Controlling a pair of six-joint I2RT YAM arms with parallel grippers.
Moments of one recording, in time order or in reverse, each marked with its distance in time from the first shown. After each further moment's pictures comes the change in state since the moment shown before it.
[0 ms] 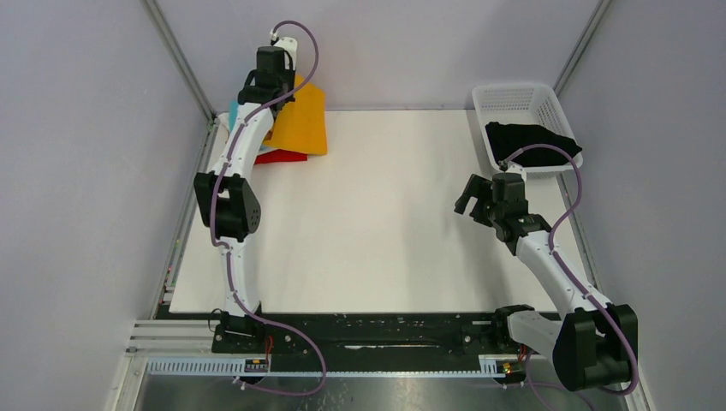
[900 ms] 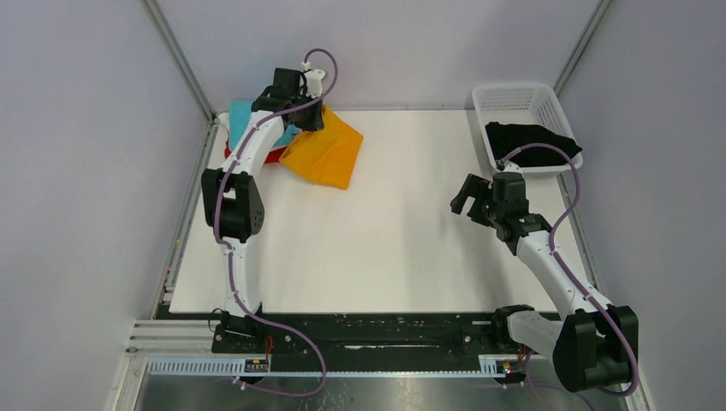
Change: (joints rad) left arm -0.034 0.001 -0.140 -0.115 0.539 -0.034; right arm 0.000 -0.005 0.007 0.000 -0.094 0.000
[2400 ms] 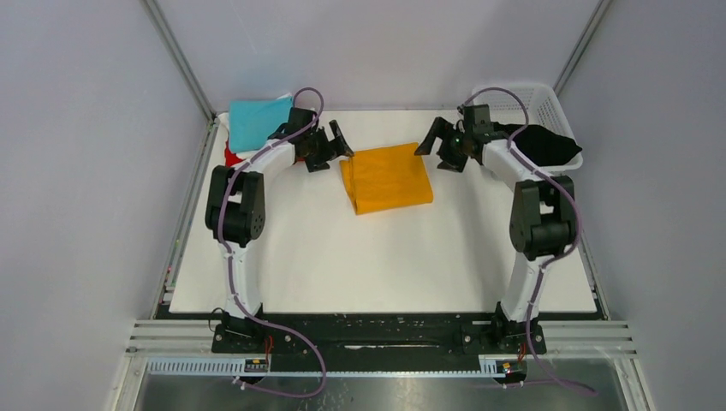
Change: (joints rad) left arm -0.047 -0.050 -0.447 0.300 -0.020 -0.706; right arm -0.004 0.921 0.881 -0.086 -0.353 0.072
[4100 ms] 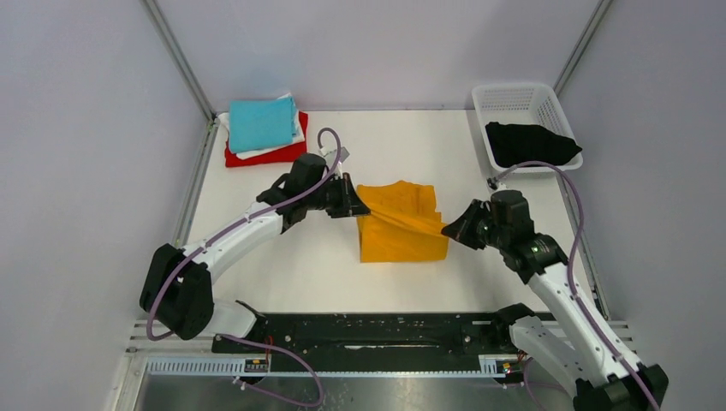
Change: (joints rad) left arm -0.328 -0.745 -0.658 0.103 0.132 -0.022; right arm 0.189 -1.264 -0.882 -0.220 0.177 0.177
